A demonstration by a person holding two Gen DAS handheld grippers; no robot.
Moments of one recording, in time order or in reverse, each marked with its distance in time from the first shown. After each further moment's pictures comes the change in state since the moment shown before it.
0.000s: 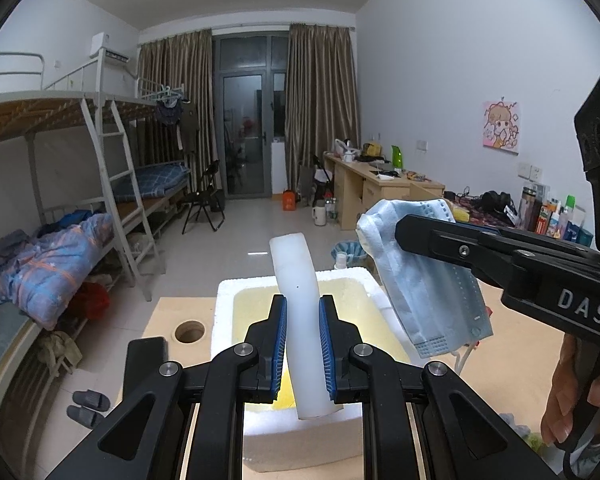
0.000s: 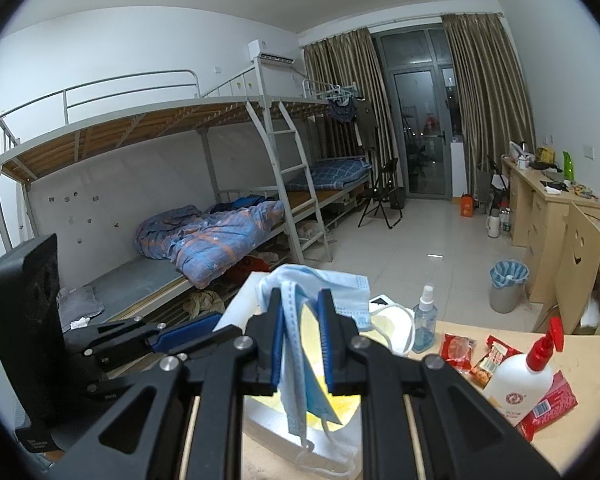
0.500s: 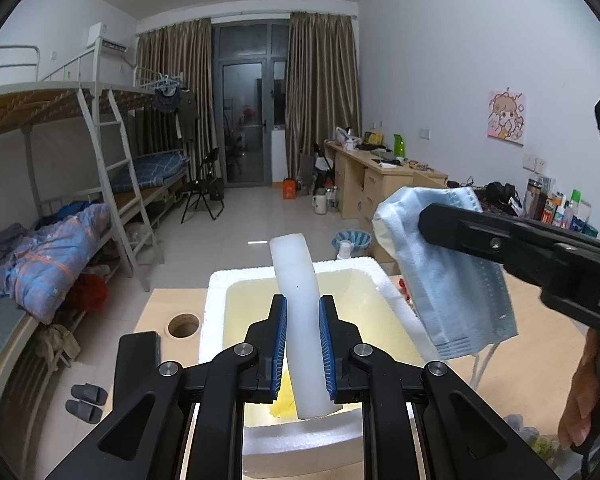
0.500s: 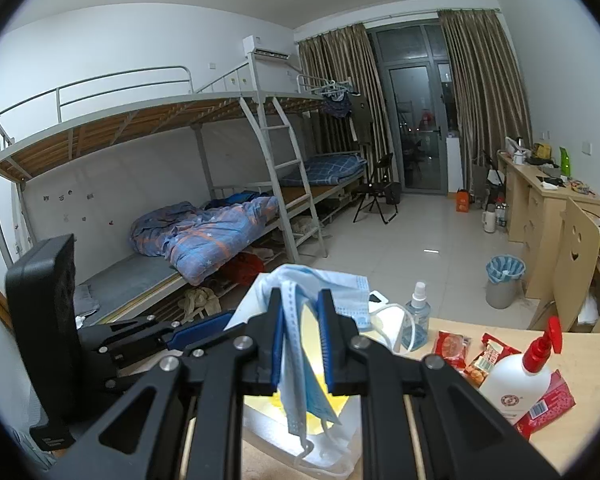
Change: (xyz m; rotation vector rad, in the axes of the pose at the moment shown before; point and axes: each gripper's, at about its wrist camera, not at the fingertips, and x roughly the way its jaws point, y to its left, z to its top) left arm 0.032 0.004 -0.001 -0.002 0.049 0.004; right arm 0.007 0.002 0.007 0.008 0.020 -0.023
